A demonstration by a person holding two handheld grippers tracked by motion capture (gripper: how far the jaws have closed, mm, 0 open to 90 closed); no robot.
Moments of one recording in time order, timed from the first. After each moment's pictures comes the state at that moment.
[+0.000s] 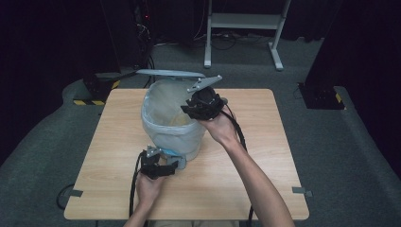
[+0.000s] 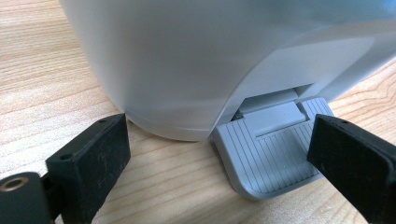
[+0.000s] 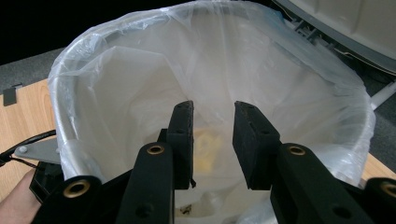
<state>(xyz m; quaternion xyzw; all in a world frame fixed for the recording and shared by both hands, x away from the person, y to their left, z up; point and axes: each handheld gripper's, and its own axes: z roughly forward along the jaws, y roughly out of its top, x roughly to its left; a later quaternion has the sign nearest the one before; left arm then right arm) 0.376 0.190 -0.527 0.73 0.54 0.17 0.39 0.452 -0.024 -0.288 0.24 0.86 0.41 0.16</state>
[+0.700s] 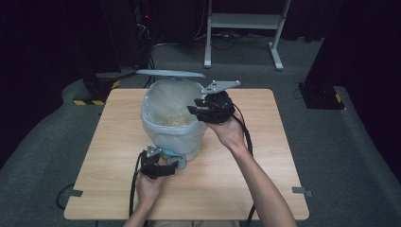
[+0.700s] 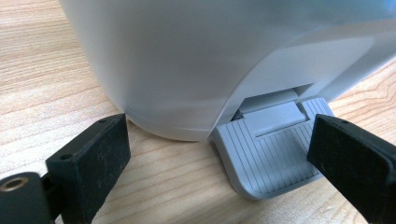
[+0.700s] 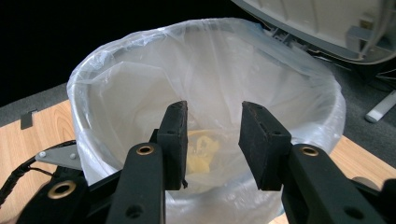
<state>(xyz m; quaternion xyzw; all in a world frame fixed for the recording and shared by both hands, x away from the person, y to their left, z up) 0.376 0.190 -0.527 0.73 0.54 0.17 0.39 0.440 -0.054 -0.290 0.26 0.83 0.47 0.16</state>
